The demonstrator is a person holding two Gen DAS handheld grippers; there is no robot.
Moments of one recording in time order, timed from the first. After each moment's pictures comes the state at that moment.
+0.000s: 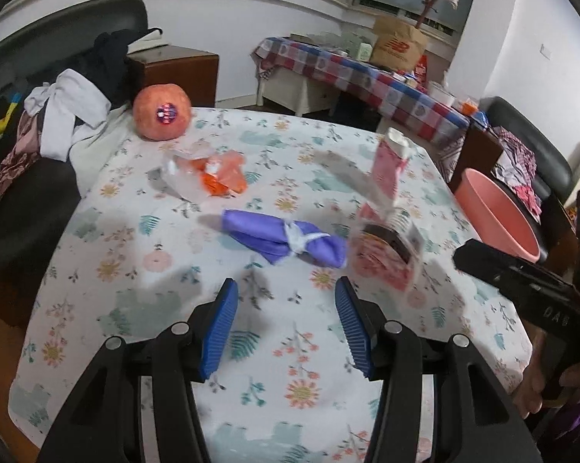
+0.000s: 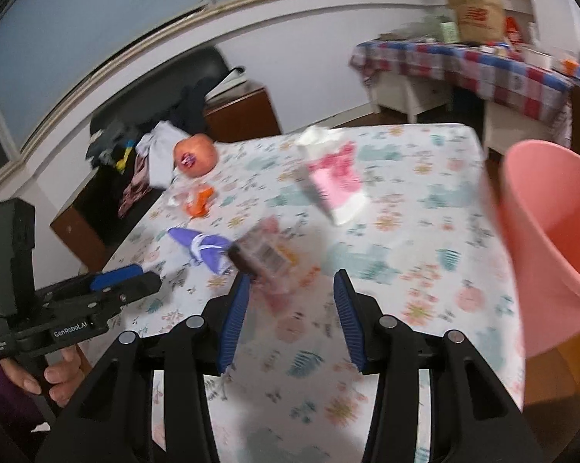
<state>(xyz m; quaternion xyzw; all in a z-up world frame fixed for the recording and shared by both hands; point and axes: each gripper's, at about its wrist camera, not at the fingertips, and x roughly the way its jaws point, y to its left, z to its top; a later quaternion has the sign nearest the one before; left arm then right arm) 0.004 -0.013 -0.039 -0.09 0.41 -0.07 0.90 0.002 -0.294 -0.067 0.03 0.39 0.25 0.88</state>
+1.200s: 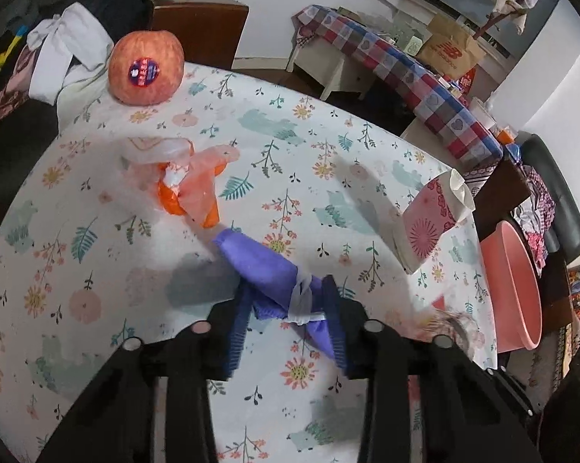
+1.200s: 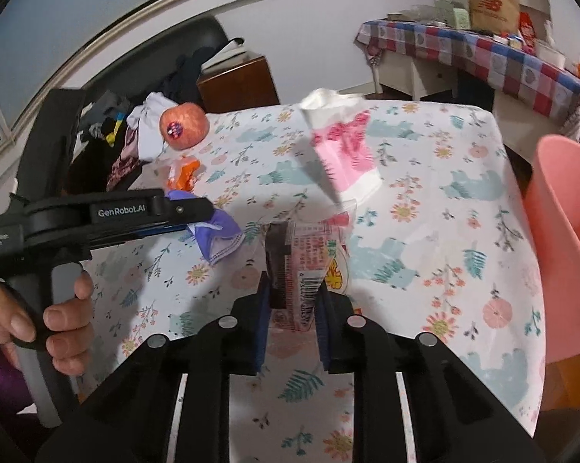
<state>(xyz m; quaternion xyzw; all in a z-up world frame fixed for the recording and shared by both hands) 0.103 -0.027 -0.065 -0.18 0.48 -0.03 0.86 0.023 -0.291 -0.087 0.02 0.42 0.24 0.88</state>
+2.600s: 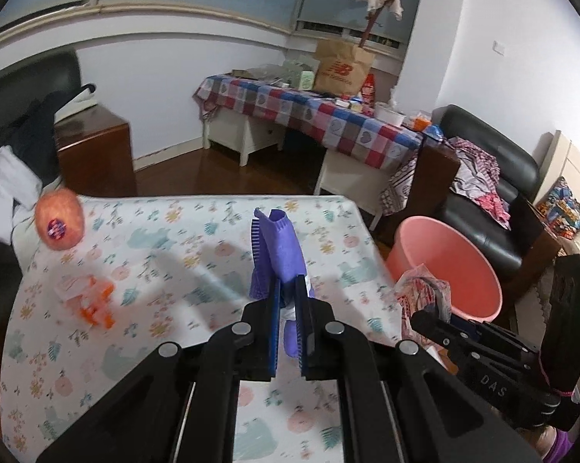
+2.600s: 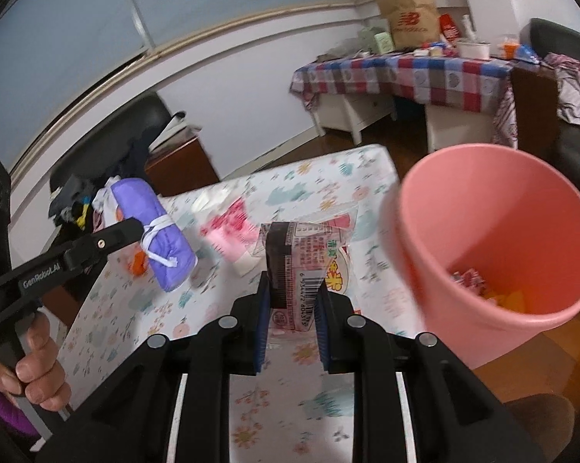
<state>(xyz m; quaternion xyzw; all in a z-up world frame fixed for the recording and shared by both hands) 0.082 -0.124 0.022 -0.06 0.34 -0.15 0.93 0.023 -0.388 -0.049 0.11 0.34 0.14 0.92</state>
